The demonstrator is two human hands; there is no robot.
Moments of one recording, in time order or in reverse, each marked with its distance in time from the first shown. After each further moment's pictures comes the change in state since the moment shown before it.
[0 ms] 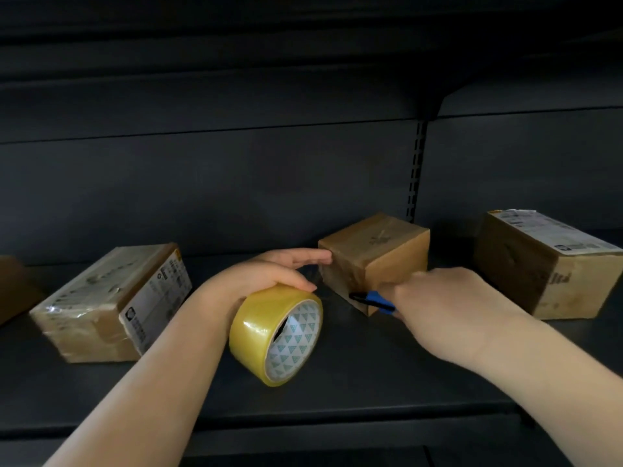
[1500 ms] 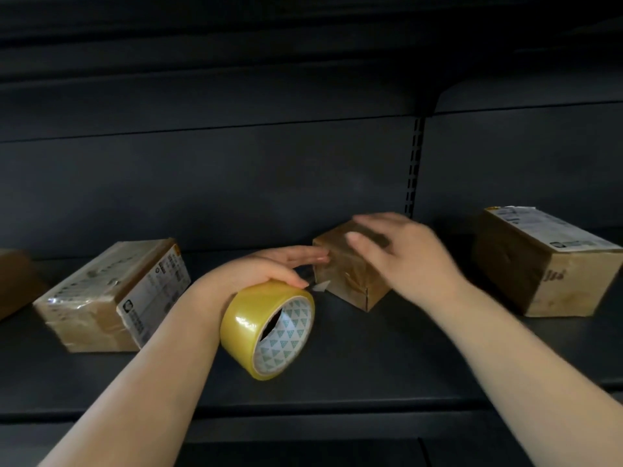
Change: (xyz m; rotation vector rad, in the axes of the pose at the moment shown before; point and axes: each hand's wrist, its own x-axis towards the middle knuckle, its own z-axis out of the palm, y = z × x) left_hand -0.003 0.007 0.004 -0.031 -0.060 -0.026; right_hand 0.037 0.015 0.014 0.694 0.423 0.183
